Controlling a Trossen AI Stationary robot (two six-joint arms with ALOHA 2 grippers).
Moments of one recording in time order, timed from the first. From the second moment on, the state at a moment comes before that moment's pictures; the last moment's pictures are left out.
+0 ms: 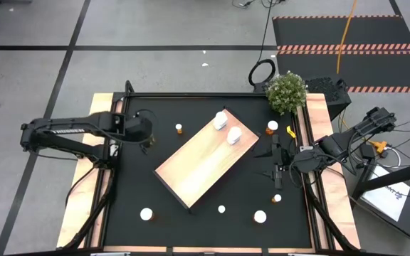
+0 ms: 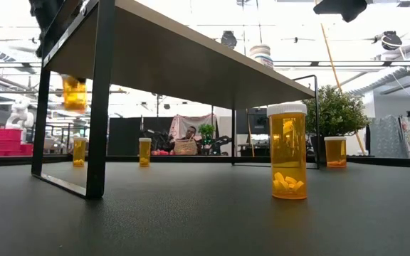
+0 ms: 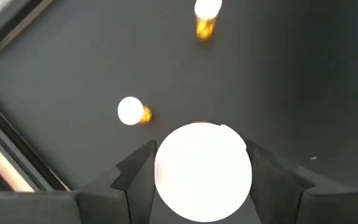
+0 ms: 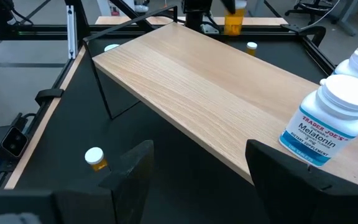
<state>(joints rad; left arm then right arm) 0.11 1.05 0.99 -1.16 -0.26 -0.62 0.50 0.87 0.78 -0.44 0.47 0.27</state>
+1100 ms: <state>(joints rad) 0.09 1.72 1.88 -1.27 -0.23 -0.30 0.50 0.87 0.77 -0.47 0.47 0.24</state>
